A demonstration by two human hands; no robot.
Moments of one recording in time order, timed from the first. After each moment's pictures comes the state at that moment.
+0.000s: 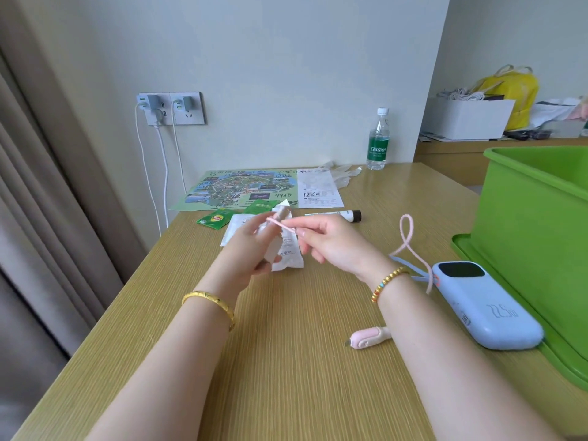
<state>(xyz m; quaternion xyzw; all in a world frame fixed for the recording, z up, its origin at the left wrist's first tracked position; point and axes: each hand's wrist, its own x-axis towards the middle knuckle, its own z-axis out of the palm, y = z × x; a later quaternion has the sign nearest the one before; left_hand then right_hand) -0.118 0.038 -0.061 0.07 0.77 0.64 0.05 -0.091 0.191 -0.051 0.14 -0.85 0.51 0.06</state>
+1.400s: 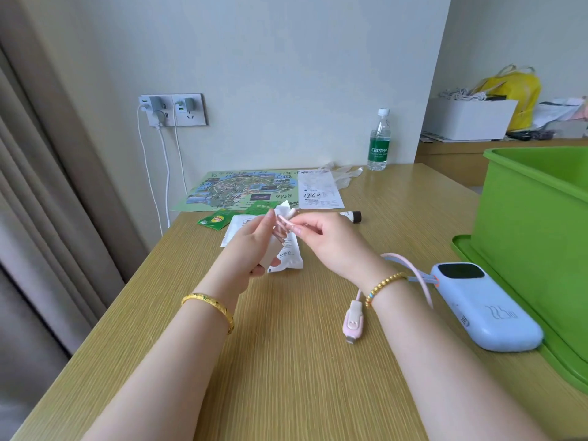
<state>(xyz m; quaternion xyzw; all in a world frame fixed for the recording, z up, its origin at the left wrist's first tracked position) -0.108 0.039 -0.053 0.05 0.77 0.63 0.05 -0.087 0.190 -0.049 0.14 -0.89 0.40 0.17</state>
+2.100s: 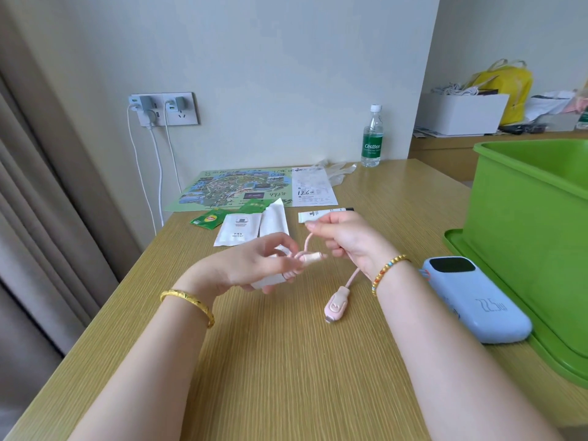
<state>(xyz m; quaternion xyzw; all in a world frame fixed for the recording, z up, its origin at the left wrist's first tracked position) -0.102 0.032 -0.048 0.27 0.85 0.40 0.21 -0.098 0.218 -0.052 -0.02 -0.77 0.64 0.02</state>
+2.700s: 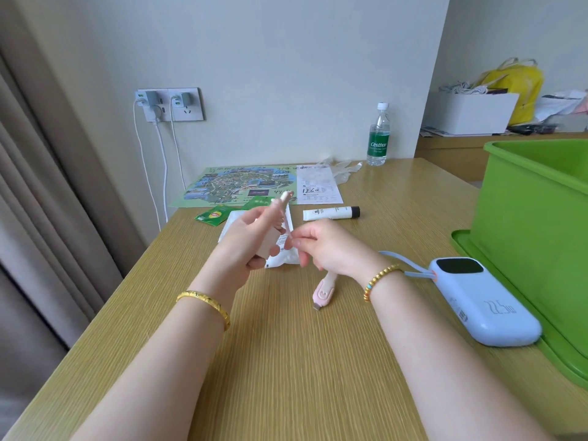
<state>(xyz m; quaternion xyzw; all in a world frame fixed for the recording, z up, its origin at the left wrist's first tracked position) -0.109 0.041 -0.051 0.08 0.71 0.69 0.06 -0.090 0.189 -0.055 0.12 -0.90 0.43 0.01</state>
